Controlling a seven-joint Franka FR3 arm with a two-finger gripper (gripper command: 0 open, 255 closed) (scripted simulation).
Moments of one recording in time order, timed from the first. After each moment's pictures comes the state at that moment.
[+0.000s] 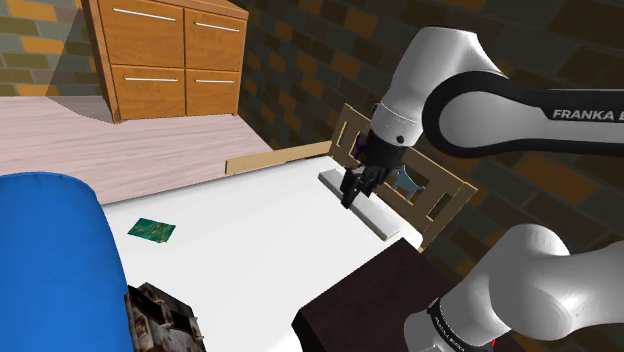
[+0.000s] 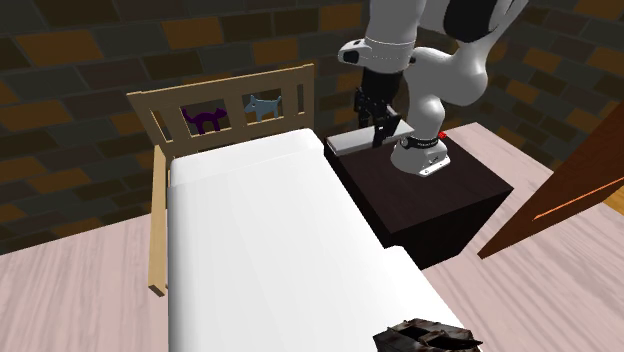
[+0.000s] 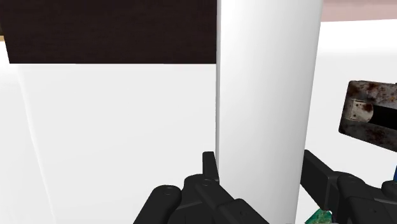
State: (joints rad) arm 0.14 -0.73 0.24 -2.67 0.18 1.97 0.24
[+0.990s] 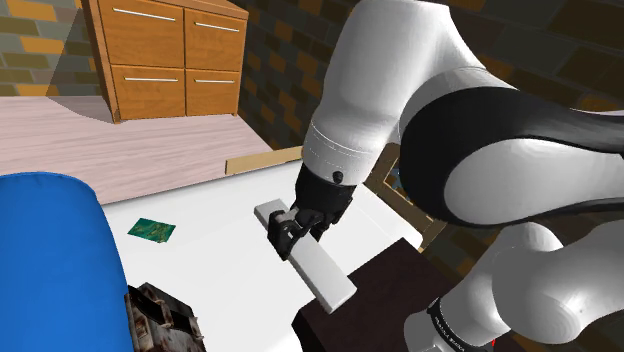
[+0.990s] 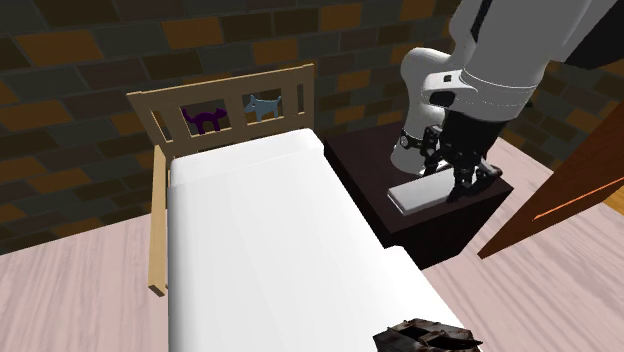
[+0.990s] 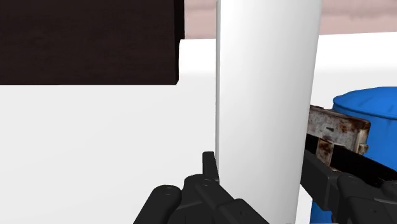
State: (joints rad) arm 0.24 -0.49 0.59 -2.43 0.29 2.01 0.63
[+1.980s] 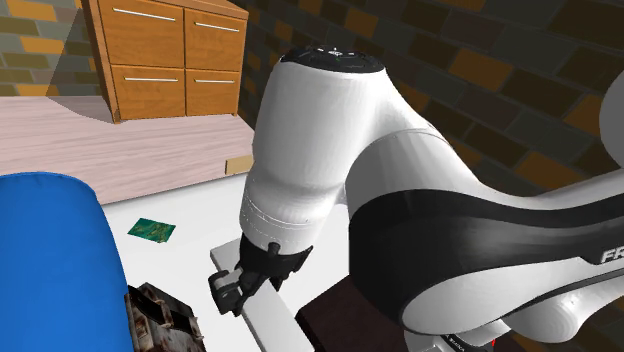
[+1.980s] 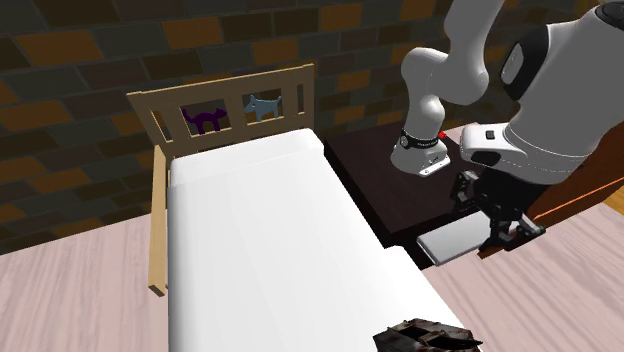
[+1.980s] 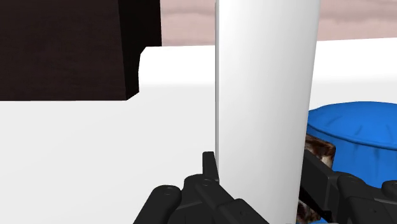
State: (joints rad) arm 0.21 -0.26 0.79 -2.35 0.21 2.17 0.85
